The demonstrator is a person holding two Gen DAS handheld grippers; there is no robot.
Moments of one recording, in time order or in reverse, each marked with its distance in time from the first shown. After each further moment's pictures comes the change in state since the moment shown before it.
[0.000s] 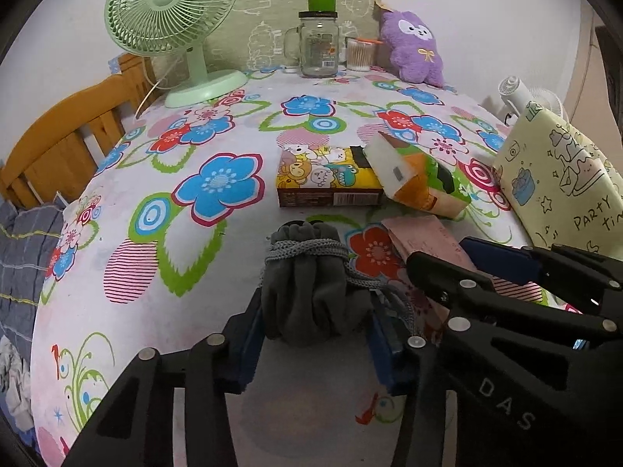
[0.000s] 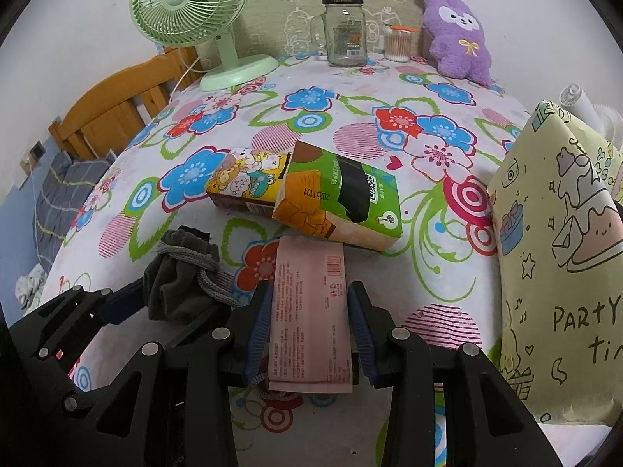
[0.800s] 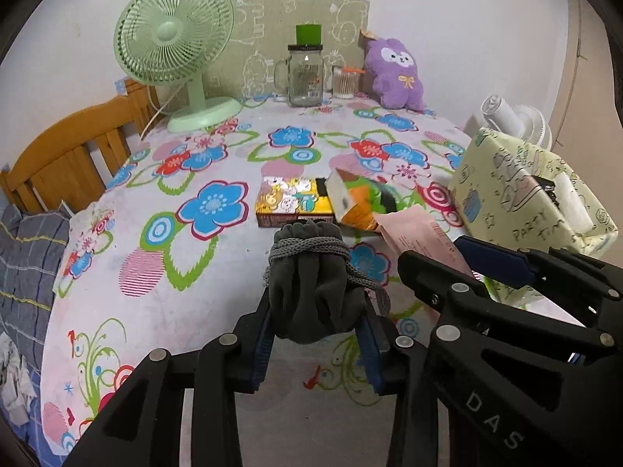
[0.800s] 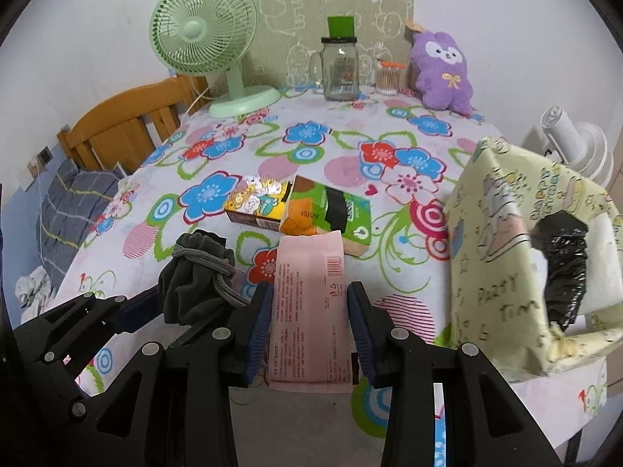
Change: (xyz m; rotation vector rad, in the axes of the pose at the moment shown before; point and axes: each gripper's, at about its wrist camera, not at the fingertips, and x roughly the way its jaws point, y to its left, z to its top) left arm -0.050 -0.023 -0.003 -0.011 -0.080 -0.015; right arm -0.062 -0.002 -0.010 -0.024 -0.104 -0.018
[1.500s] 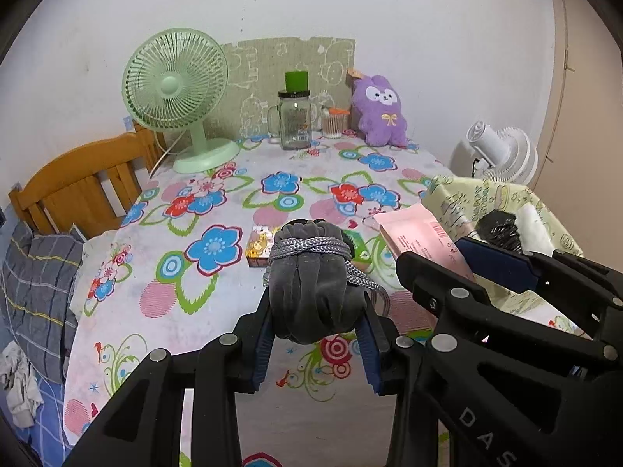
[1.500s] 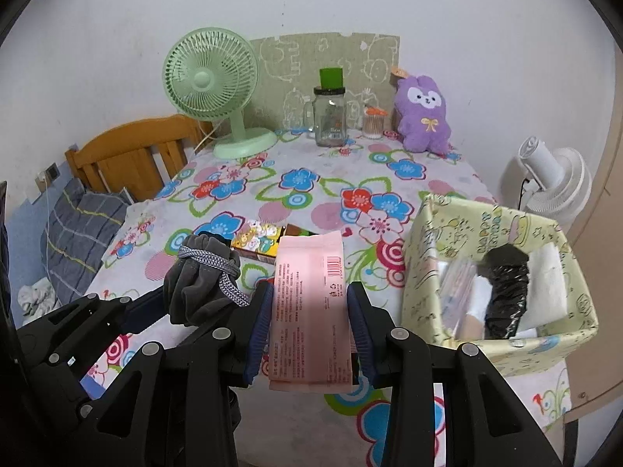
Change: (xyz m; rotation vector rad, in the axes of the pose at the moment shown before) left arm -0.057 -0.031 0.020 0.009 -0.096 0.018; right arm -0.075 -0.010 0.010 -0.008 -0.112 -0.013
